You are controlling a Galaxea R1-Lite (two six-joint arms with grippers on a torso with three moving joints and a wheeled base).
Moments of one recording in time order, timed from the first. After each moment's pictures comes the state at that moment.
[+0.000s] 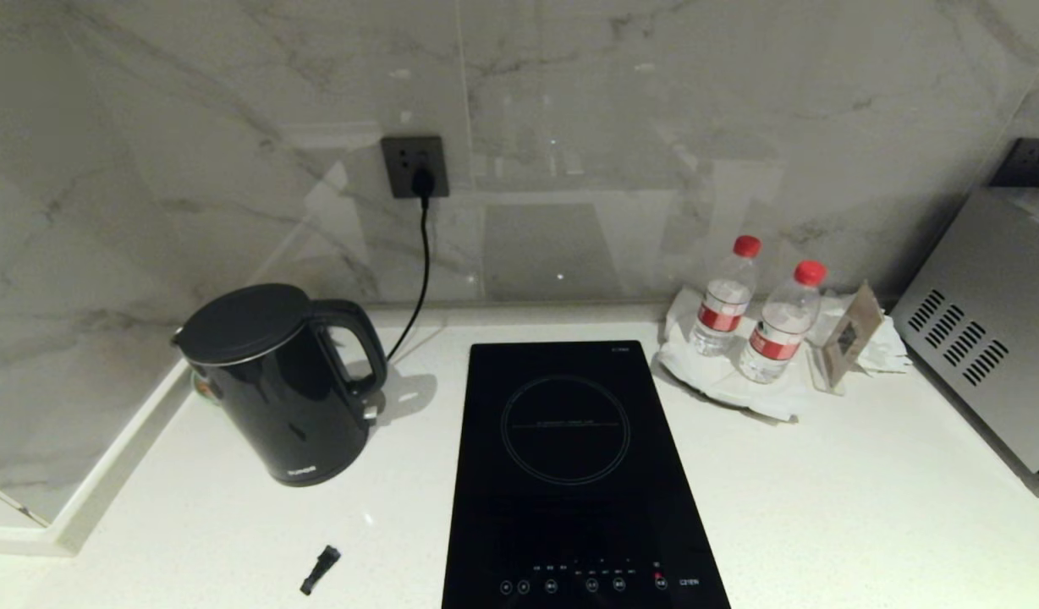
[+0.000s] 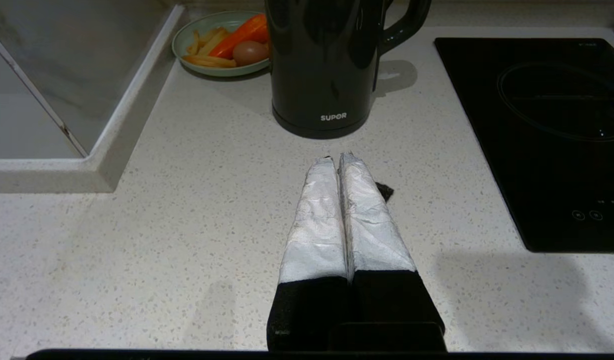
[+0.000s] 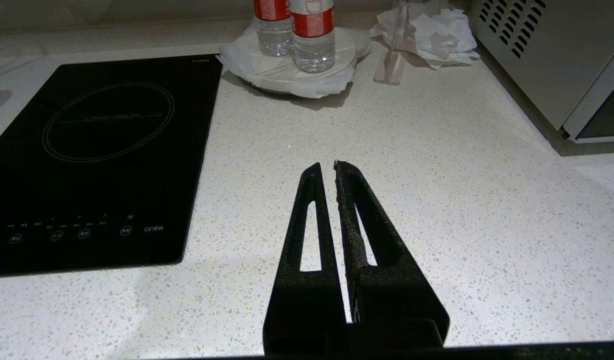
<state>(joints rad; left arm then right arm) 0.00 0.00 0.00 0.00 0.00 0.00 0.00 0.00 0.00 -0.02 -0.01 0.01</state>
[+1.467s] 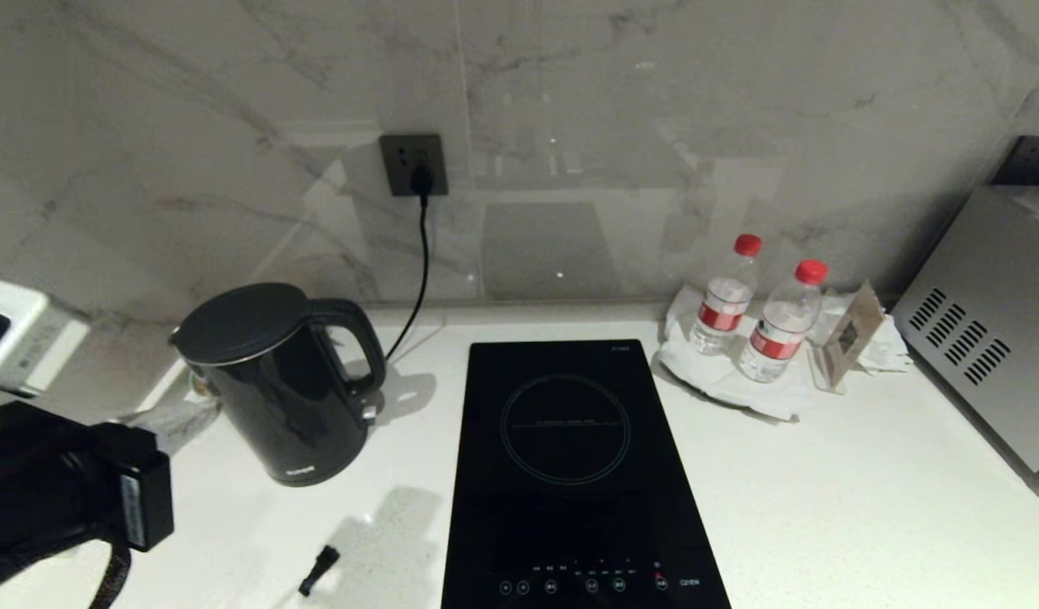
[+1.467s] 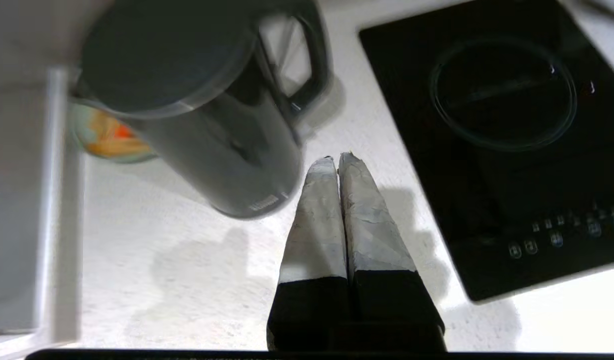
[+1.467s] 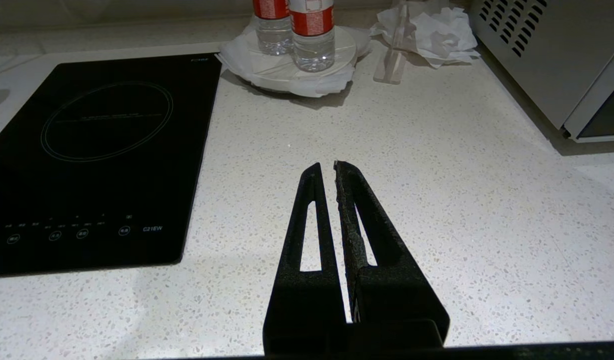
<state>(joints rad) -0.53 1.03 -0.58 -0.16 0.31 0.05 0.00 0.00 0.00 -0.02 -0.01 0.01</state>
